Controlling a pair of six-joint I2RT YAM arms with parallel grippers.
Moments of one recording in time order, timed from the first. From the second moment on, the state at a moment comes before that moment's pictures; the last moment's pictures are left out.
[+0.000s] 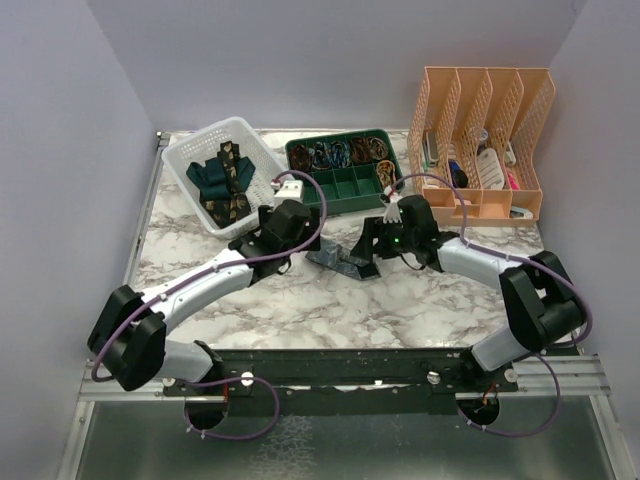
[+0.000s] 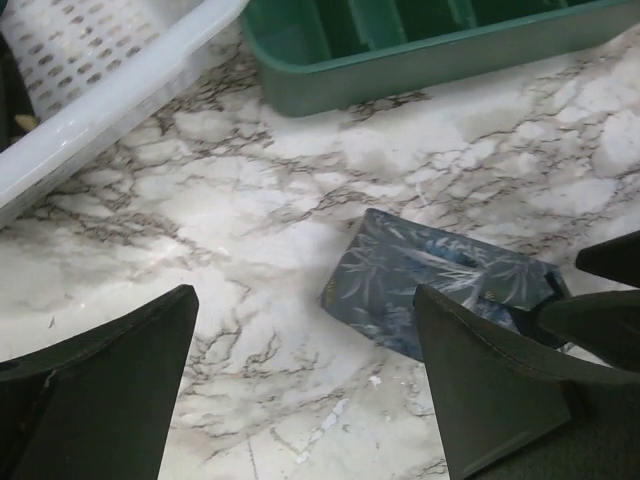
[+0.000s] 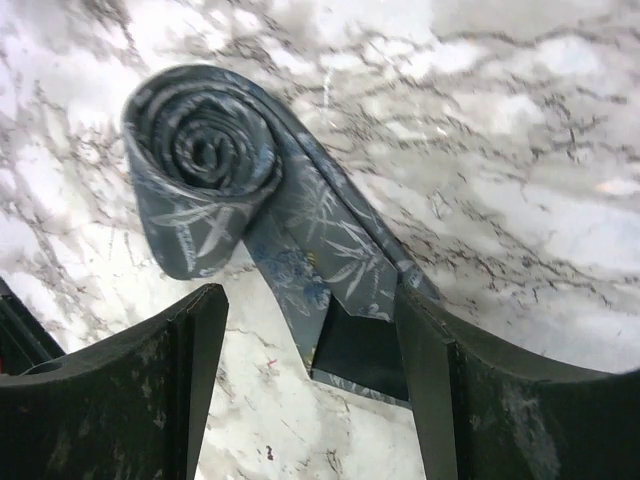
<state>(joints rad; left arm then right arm) -0.76 1.35 0.92 -0.21 -0.44 -0.46 0.47 1.55 0.77 0.07 -0.36 0.39</state>
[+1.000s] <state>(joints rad) -0.43 1.28 0.75 -0.22 -0.12 -0.54 0.77 1.73 0.88 0.36 -0.25 -0.27</state>
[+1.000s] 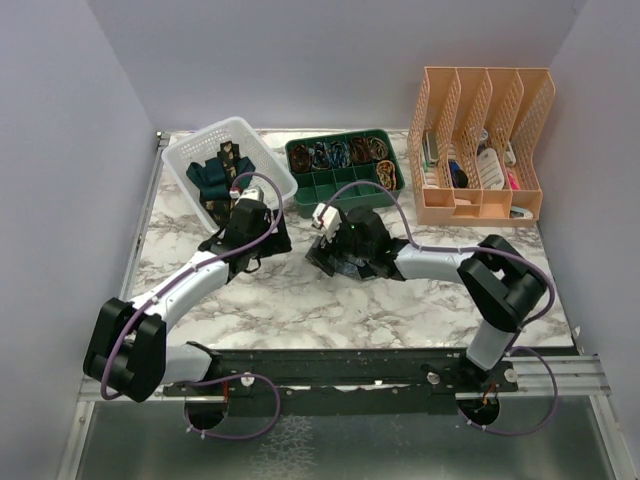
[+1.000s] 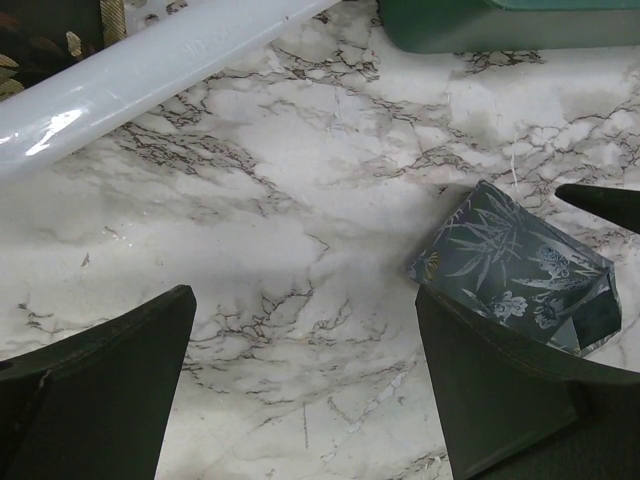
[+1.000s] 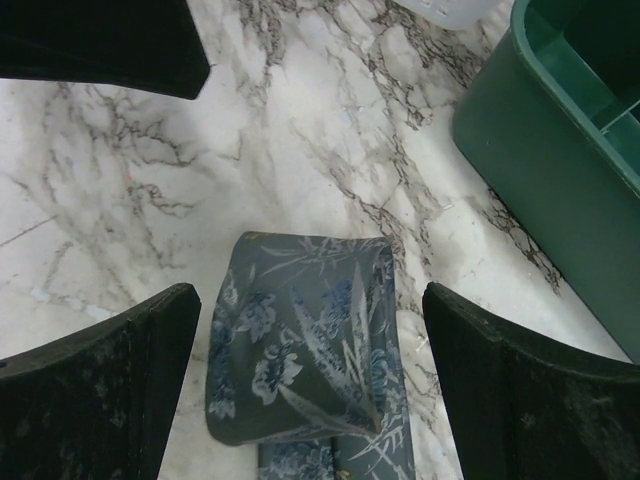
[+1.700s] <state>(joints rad) -0.42 1.28 0.75 -0.22 -0.09 -0.54 0.78 1.82 0.92 0.35 -0.19 -0.30</state>
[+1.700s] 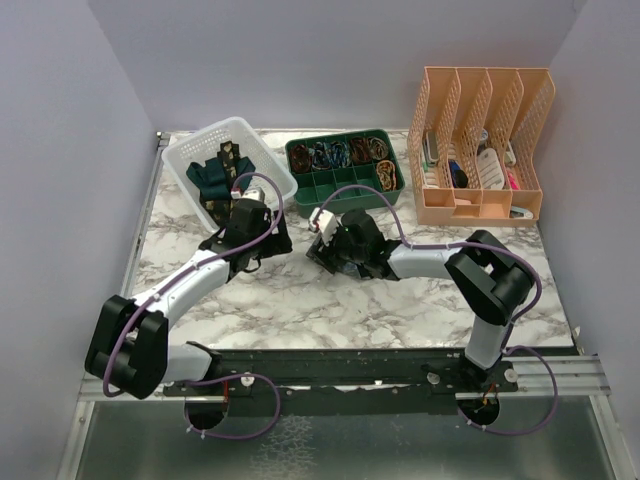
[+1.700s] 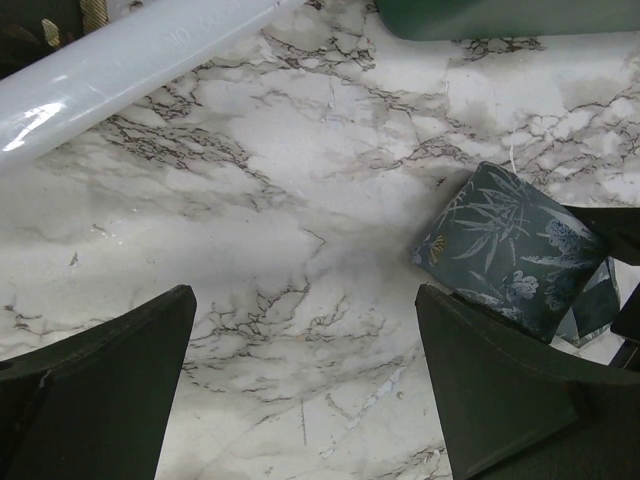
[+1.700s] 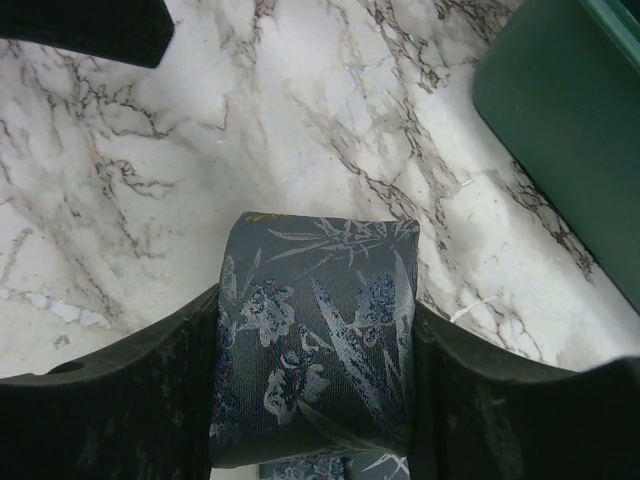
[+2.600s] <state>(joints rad) -0.42 1.33 0.73 -0.10 0.09 -0.54 0.73 1.81 0.83 0.46 -0.34 -0.27</state>
